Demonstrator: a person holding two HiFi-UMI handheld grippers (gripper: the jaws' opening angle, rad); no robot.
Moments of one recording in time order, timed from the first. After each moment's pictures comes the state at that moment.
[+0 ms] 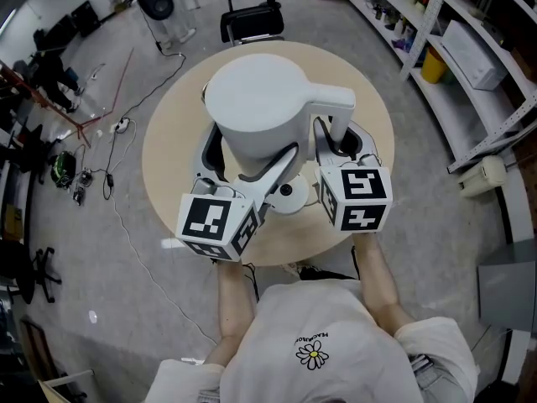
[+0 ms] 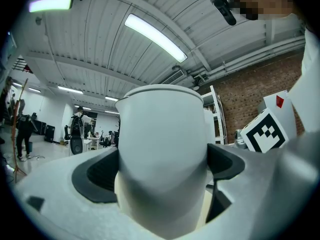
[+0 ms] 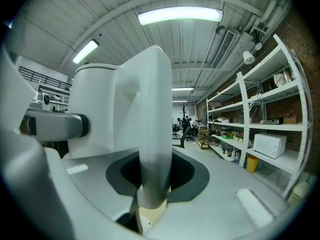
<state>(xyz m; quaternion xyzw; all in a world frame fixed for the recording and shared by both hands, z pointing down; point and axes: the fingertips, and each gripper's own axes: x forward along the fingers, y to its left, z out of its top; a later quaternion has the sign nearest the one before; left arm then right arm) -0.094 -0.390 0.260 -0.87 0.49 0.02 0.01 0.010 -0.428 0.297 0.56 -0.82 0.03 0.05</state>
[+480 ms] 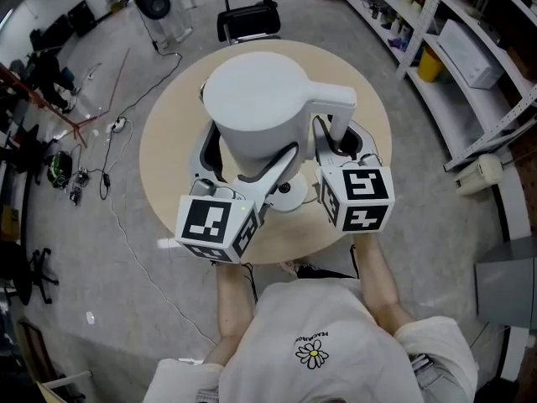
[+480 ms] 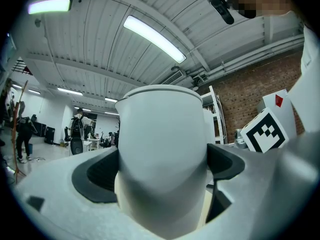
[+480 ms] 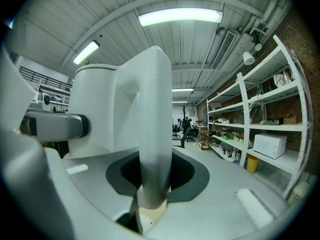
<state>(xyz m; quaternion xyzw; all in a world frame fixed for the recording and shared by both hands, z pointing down) -0.094 -0.382 0.259 -0.87 0.49 0.02 0.02 0.010 -0.420 0.296 0.56 -0.83 0.02 0.05</state>
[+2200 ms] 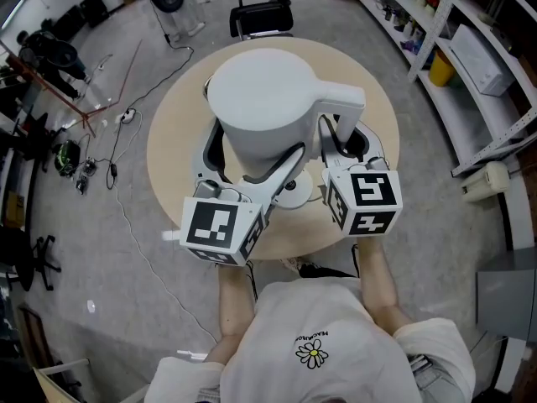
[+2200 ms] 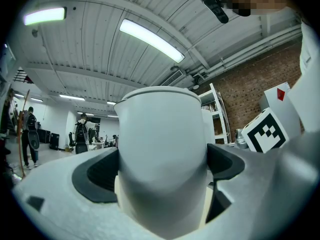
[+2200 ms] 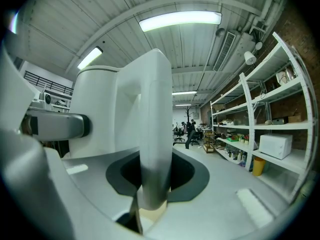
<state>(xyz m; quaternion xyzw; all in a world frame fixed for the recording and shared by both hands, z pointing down) -0.094 -0.373 0.247 -0.86 0.51 0.01 0.04 0.007 -0.415 0.286 0.54 -0.84 0.02 0.02</state>
